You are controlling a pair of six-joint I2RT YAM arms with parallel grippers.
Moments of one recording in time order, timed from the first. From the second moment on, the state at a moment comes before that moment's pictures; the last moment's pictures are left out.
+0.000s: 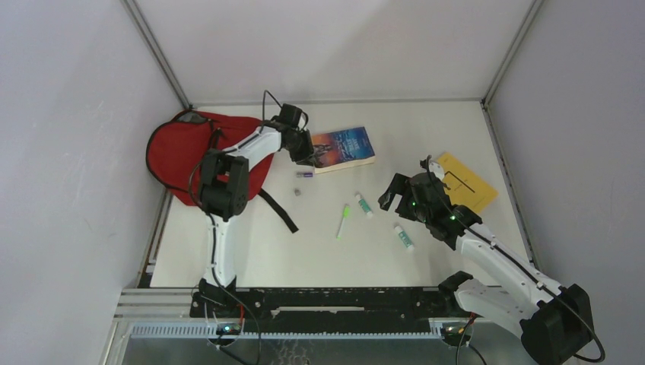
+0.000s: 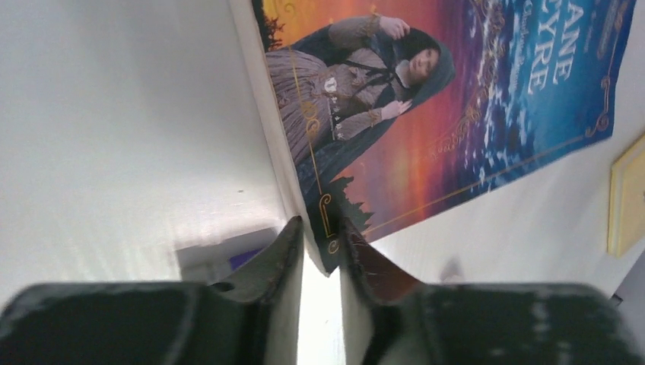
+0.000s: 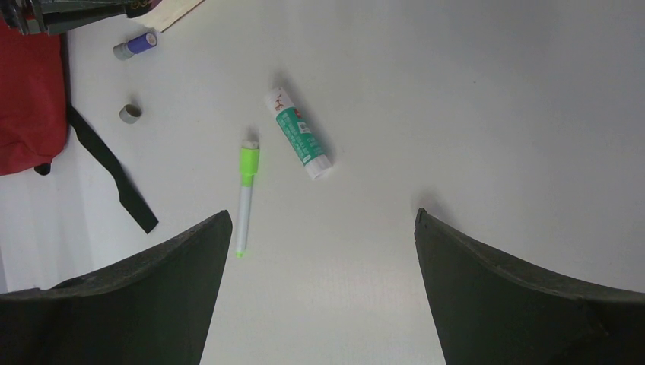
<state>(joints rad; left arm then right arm) -0.36 2.20 1.73 -0.58 0.25 -0.55 0.52 0.95 0.65 -0.45 0.15 0.75</state>
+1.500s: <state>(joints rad) -0.43 1.79 1.47 -0.53 0.17 -0.52 0.27 1.18 0.61 -0.22 -0.08 0.85</state>
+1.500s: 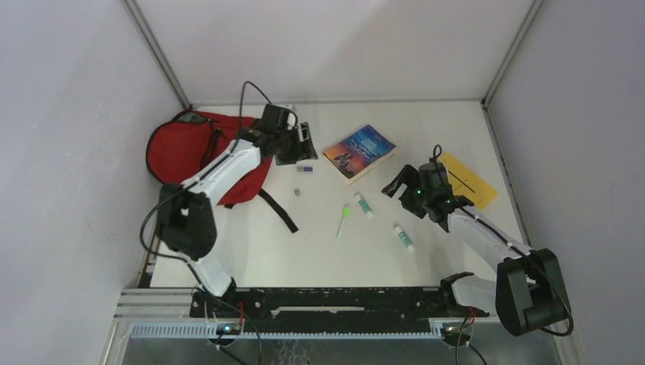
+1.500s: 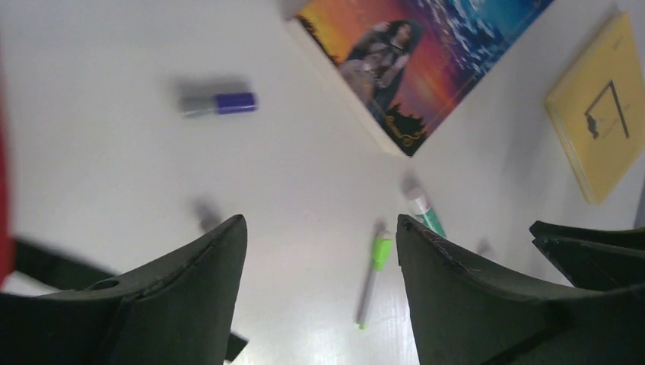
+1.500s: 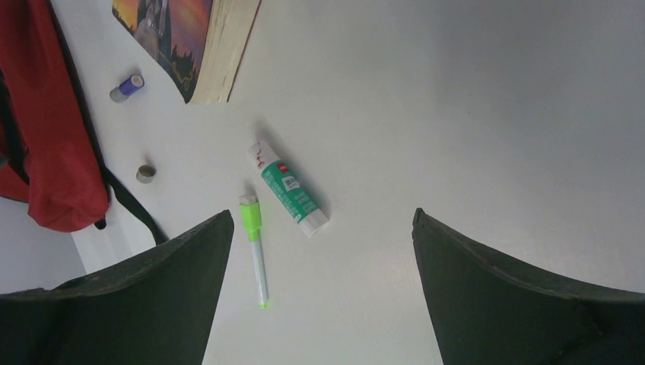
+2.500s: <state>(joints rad) -0.36 2.13 1.88 -0.68 -0.13 -0.62 0.40 1.19 0.61 -0.25 -0.03 0.84</state>
